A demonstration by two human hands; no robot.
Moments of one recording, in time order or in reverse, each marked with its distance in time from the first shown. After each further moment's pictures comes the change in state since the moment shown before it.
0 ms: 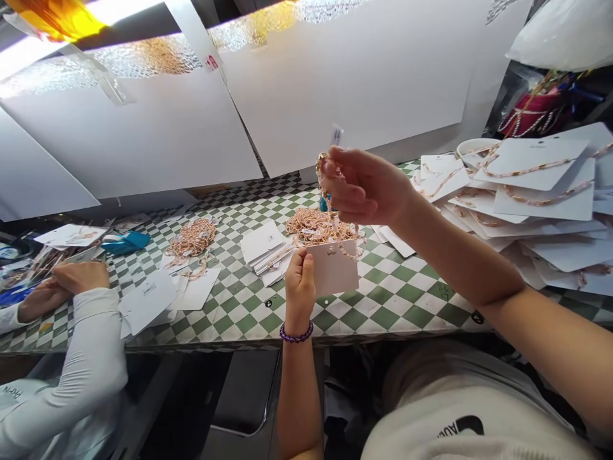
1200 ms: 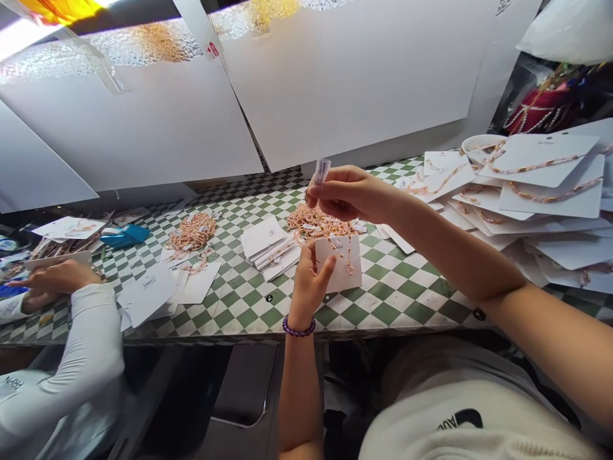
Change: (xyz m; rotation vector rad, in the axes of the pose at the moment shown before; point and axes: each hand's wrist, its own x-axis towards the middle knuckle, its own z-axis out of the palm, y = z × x) left_hand -0.001 0.006 0.007 0.062 -0.217 0.032; right_hand 0.007 0.023 0.000 -0.367 0.203 -0.054
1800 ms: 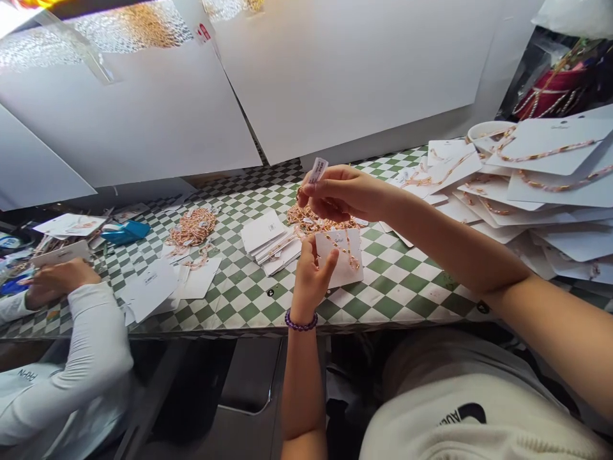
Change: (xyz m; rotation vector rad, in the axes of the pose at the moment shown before) left_hand -0.002 -0.001 -0.002 0.123 0.012 0.033; right_hand 0.005 0.014 -0.001 -0.027 -0.051 0.017
